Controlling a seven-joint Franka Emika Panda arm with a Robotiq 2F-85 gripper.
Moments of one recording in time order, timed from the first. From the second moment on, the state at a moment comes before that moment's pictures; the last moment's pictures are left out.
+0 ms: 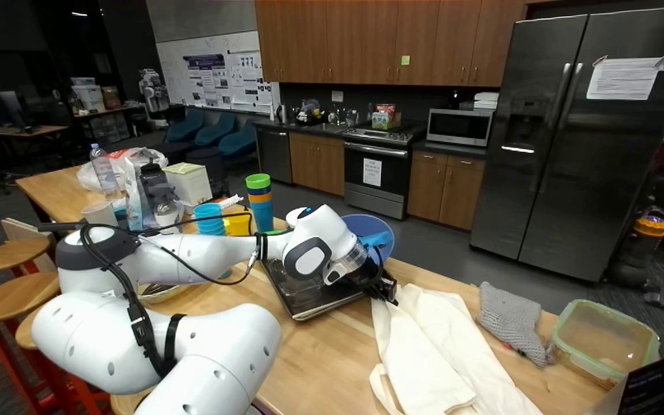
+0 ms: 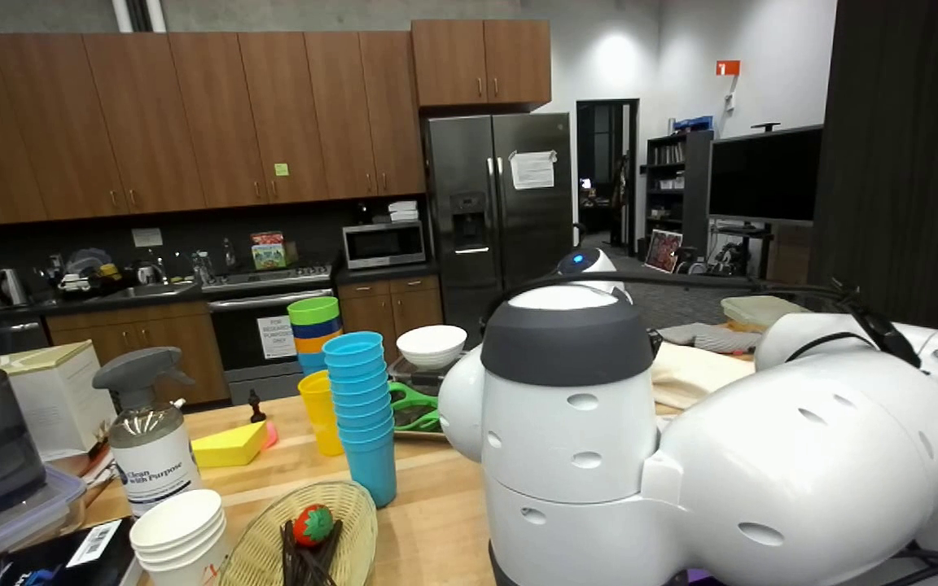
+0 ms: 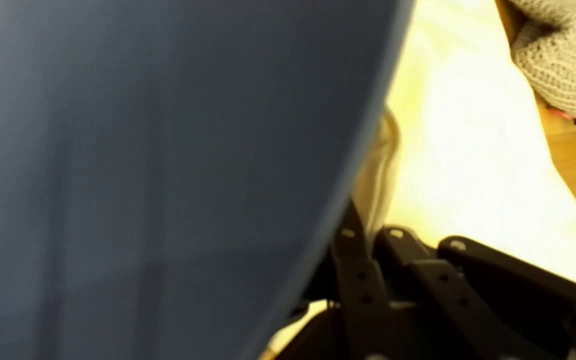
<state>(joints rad) -1.34 -1.45 1.66 -2.59 1.33 2.34 2.58</state>
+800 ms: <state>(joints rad) -1.26 -1.35 1.65 -2.63 1.39 2.36 2.13</state>
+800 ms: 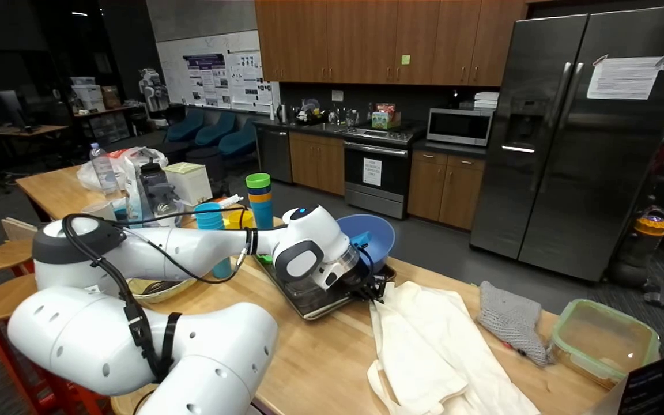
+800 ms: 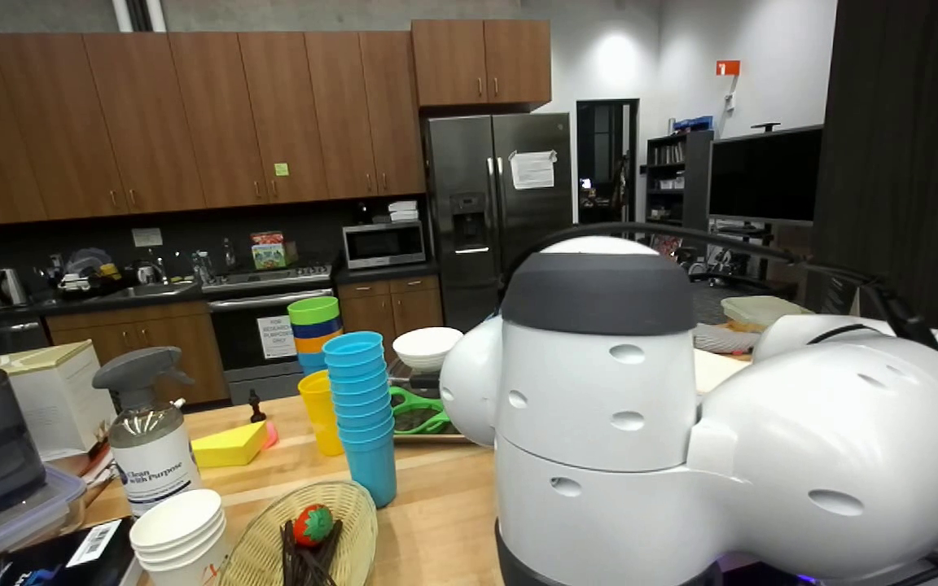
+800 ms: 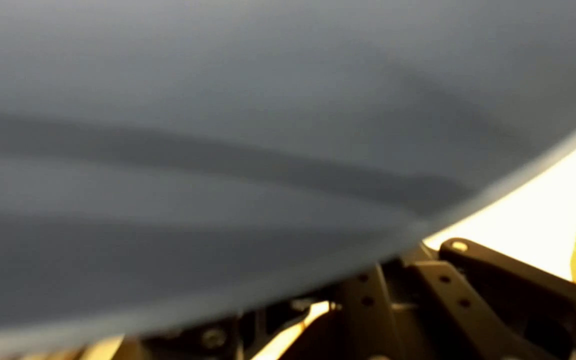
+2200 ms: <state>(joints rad) -1.26 -1.25 1.66 -2.66 1.52 2.46 1.92</state>
